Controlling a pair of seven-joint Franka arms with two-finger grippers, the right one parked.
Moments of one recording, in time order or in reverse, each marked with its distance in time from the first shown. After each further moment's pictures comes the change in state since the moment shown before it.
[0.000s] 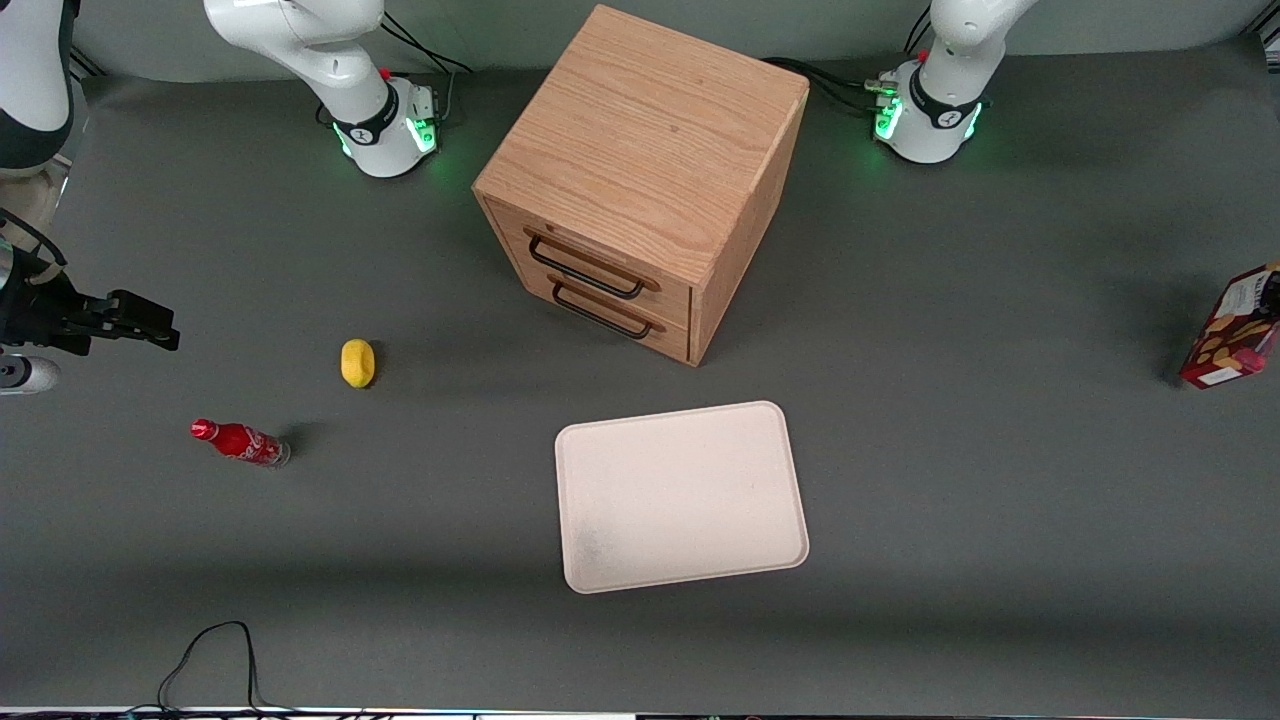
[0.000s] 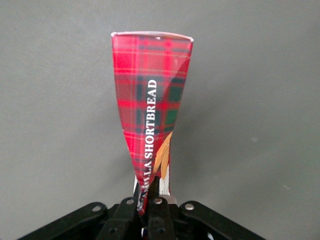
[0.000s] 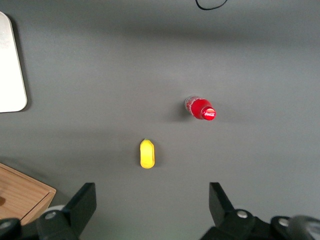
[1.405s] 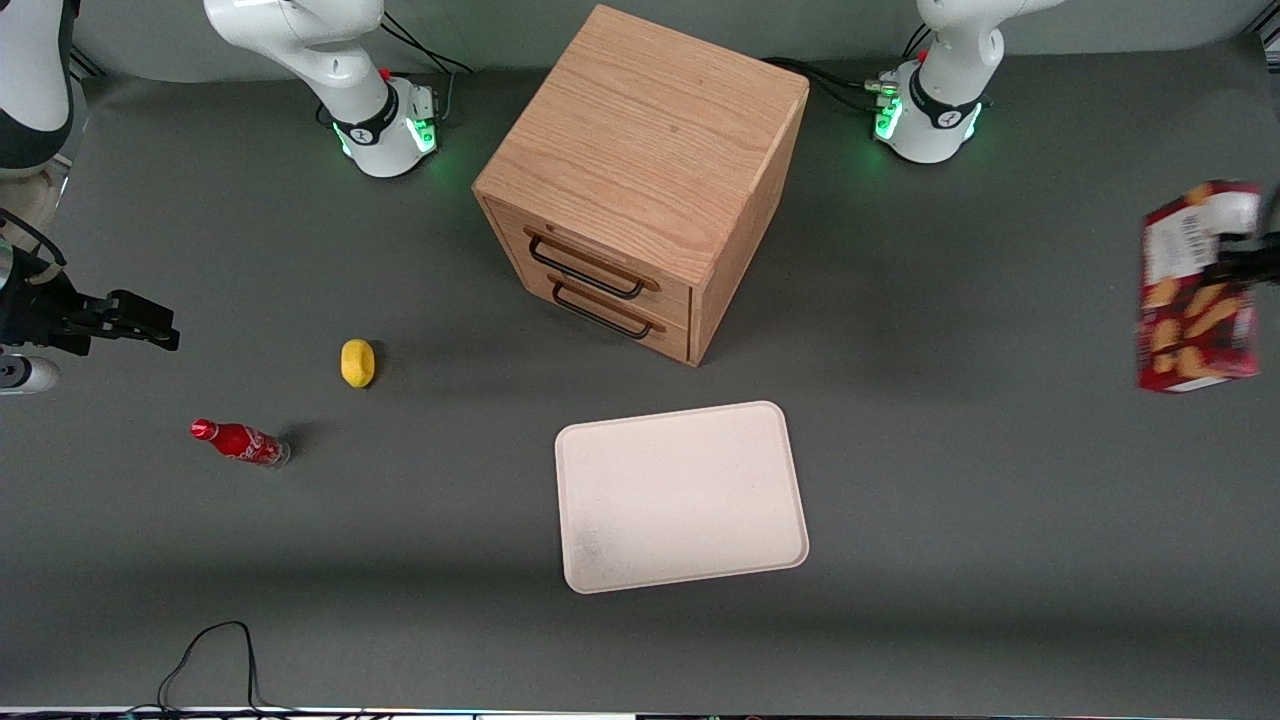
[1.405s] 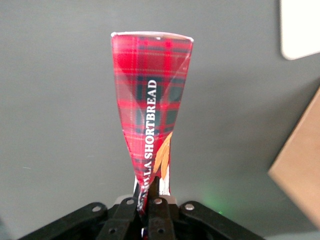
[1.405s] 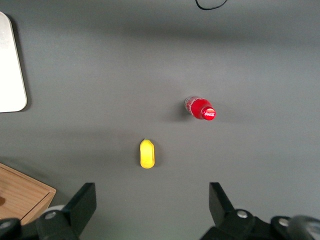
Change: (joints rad) arm -0.478 -0.213 -0.197 0.411 -0.122 -0.733 -1.127
